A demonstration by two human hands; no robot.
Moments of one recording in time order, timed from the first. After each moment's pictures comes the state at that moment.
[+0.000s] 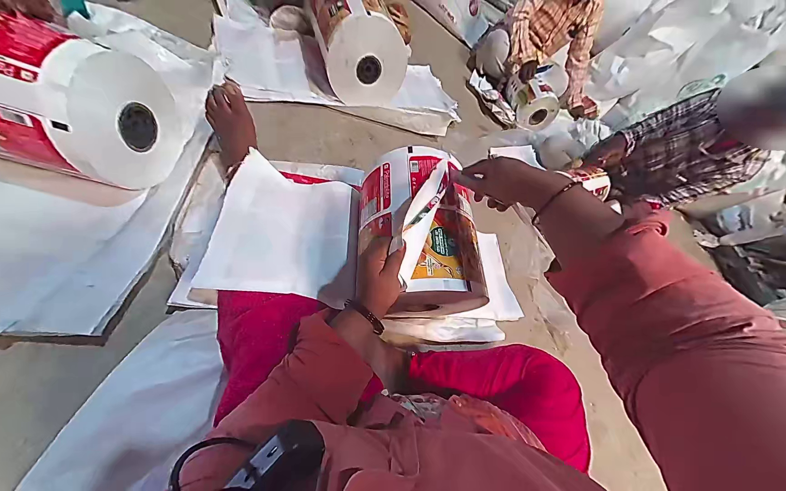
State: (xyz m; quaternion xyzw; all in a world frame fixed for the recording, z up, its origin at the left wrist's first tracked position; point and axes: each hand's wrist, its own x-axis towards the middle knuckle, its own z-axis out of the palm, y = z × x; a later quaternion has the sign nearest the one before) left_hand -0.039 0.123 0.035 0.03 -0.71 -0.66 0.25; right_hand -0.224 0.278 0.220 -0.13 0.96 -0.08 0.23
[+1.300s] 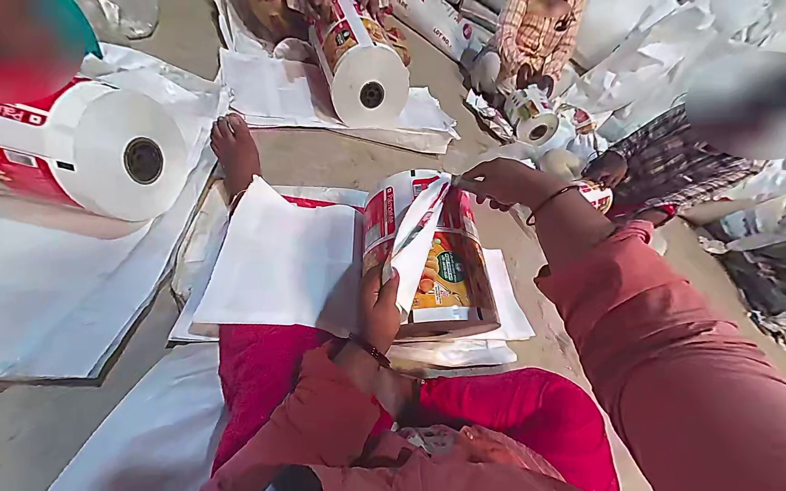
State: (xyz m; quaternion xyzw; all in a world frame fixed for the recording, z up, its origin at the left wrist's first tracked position) left_hand -0.039 0.123 0.030 0.06 -0.58 -0.75 0.31; right_hand -0.262 0.262 0.224 -0.15 0.97 -0.05 0.20
